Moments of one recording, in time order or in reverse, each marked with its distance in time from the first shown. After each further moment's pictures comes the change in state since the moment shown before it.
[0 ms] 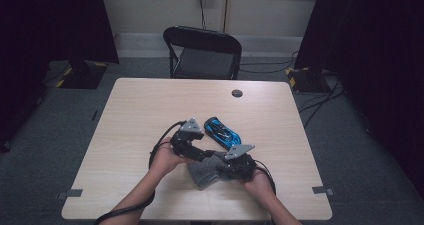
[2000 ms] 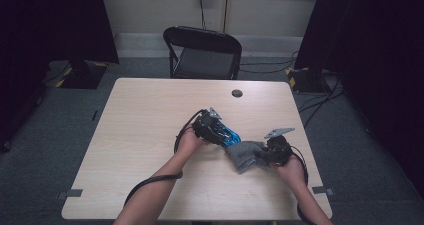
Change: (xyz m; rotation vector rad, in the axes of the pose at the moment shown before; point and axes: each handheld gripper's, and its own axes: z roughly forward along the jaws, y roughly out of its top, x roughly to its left) left arm 0.037 0.024 0.080 0.166 0.195 0.001; right arm -0.096 -0.041 -0.063 0.112 -0.155 0.288
